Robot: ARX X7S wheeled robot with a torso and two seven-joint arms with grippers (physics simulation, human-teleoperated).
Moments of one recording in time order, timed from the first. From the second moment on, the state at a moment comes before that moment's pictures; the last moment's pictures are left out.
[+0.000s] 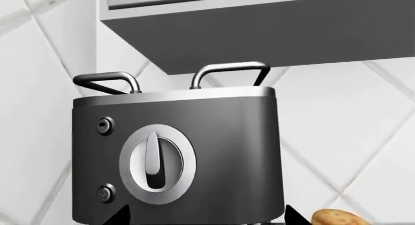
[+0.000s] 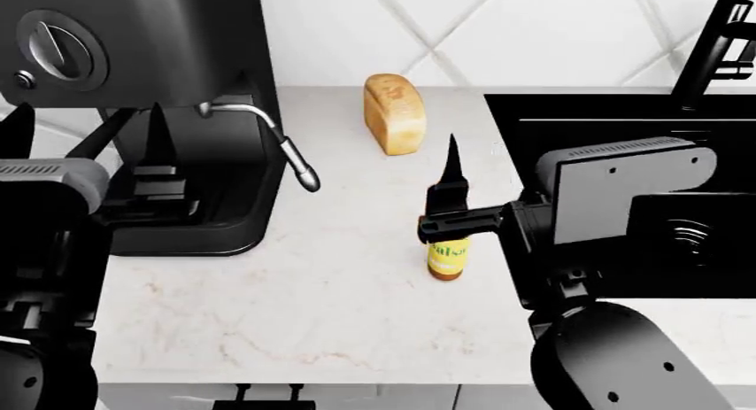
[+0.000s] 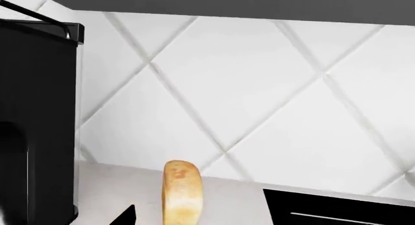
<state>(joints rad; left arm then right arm) -0.42 -0.46 -0.11 0.89 -0.58 -0.84 -0.42 0.54 0.18 -0.17 -0.80 0.33 1.04 0.28</state>
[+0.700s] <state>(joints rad) -0.40 -0.47 -0.11 0.88 -0.58 -0.81 -0.42 0.56 0.17 -0.23 -0.64 0.35 1.05 0.28</state>
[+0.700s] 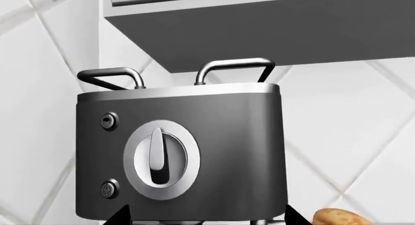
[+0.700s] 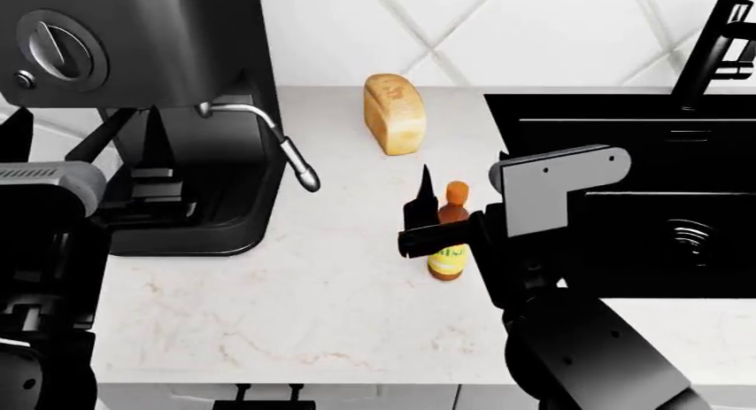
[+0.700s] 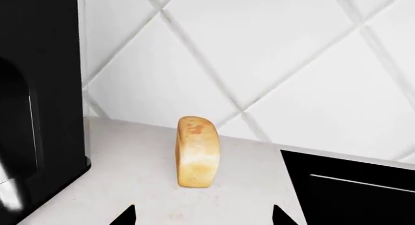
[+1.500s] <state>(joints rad) -0.40 -0.48 -0.09 0.87 -0.58 -0.79 -0.44 0.42 0.17 -0.21 -0.61 0.40 0.96 0.29</state>
